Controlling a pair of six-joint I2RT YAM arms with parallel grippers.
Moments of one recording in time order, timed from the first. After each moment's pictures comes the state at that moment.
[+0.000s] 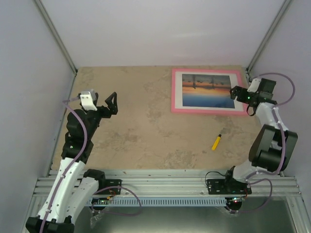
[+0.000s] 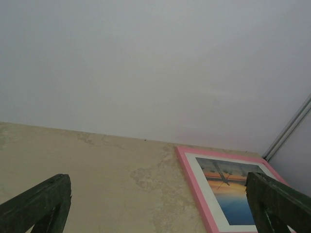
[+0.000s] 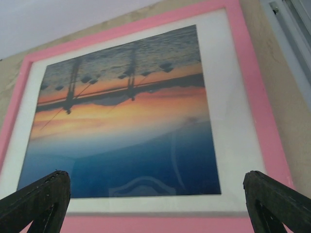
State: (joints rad) left arm -0.20 0.67 0.69 -0.03 0.07 -0.32; right arm -0.30 1.51 1.07 -0.26 -0.36 0.06
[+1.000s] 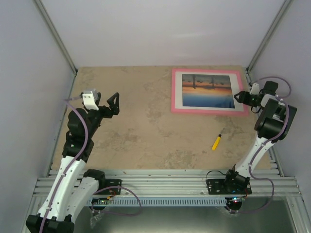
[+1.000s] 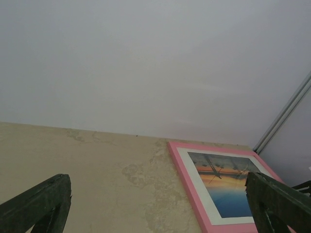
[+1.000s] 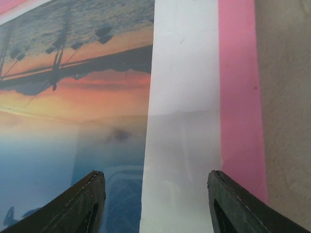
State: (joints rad) left arm -0.20 0.69 0.68 -0.02 0.12 -0.32; right arm -0.46 2.12 1.43 -0.29 -0.61 -0.13
